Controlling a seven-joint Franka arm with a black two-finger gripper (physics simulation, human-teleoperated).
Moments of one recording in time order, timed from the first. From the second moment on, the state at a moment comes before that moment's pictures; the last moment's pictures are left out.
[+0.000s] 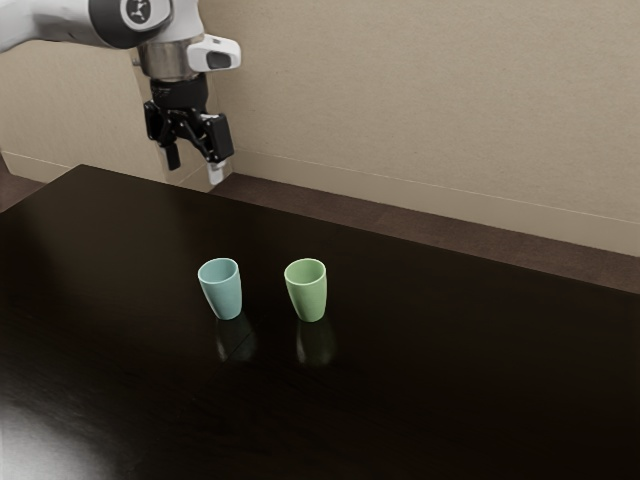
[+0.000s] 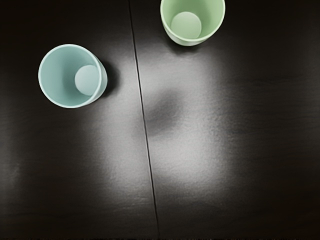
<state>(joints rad) -0.11 0.06 0.07 -1.50 0.01 1.48 0.08</state>
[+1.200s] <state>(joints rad) -0.10 0.11 0.14 -1.74 0.01 1.71 0.14</state>
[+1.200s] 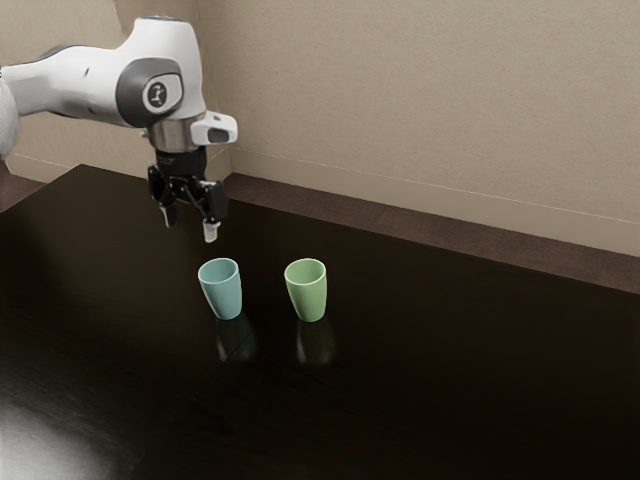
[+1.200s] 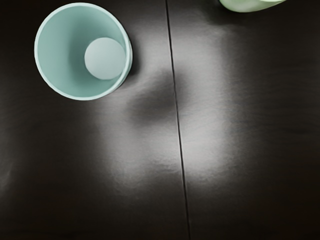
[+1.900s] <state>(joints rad) -0.07 0.19 0.17 -1.76 0.01 1.81 -0.01</state>
